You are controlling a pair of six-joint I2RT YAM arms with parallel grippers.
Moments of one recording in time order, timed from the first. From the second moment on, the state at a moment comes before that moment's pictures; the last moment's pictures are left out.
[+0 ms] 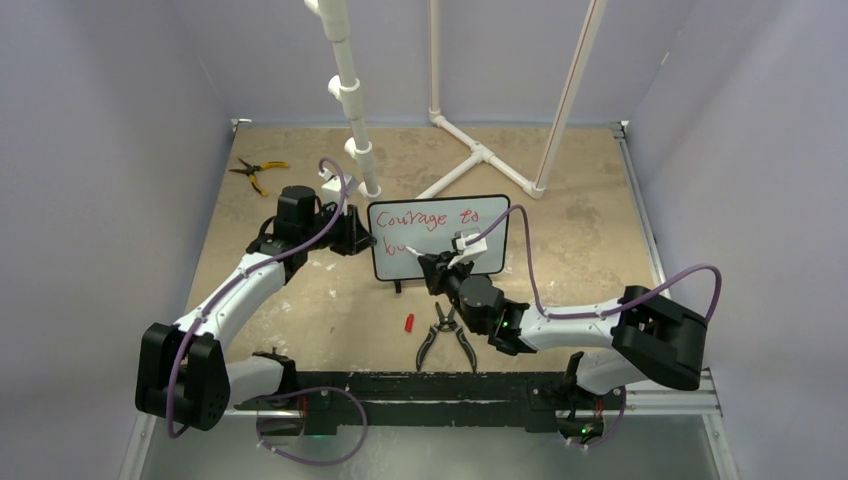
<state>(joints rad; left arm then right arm) -0.26 1.21 0.76 -0.15 0.53 -0.18 1.13 1.39 0.50 0.79 0.65 0.43</state>
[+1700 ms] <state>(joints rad) -0.26 1.21 0.76 -0.15 0.53 -0.18 1.13 1.43 0.50 0.76 0.61 0.48</state>
